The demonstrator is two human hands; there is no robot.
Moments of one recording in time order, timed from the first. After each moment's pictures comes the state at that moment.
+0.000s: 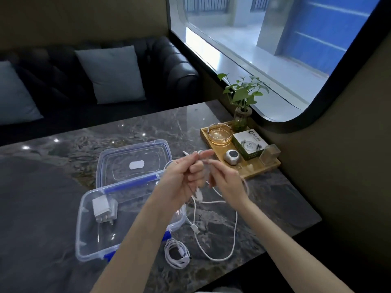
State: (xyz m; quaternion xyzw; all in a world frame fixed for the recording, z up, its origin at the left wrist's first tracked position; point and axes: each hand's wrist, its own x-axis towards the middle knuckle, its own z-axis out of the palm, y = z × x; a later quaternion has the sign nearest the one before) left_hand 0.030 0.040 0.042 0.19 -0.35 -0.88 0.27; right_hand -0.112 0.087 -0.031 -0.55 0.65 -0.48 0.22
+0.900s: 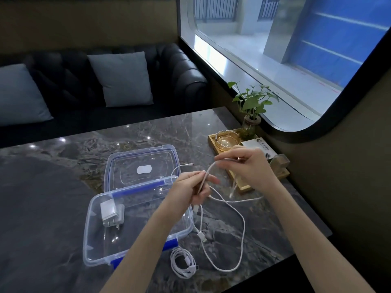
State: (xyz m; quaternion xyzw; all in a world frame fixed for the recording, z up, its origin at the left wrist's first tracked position) left_hand 0.042 0.034 0.025 0.29 -0.53 -0.76 0.23; right_hand -0.129 0.076 0.051 -0.59 0.60 -0.48 0.26
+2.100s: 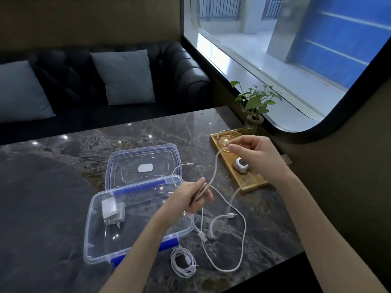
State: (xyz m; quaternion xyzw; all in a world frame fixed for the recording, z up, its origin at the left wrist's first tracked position) left_hand 0.053 0.032 0.001 0.28 -0.59 -0.73 0.17; right_hand -0.139 0.072 0.074 -0.51 0.63 -0.48 0.33
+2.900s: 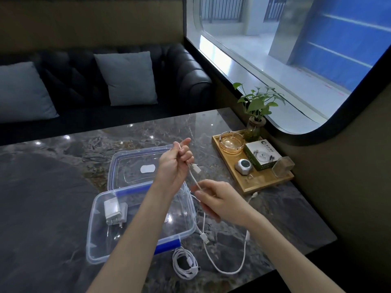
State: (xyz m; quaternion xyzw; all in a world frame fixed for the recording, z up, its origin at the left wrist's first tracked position) left_hand 0.032 -0.024 0.025 0.25 -0.23 -0.82 0.46; right_hand -0.069 0.091 0.021 -0.59 0.60 -0.32 0.43
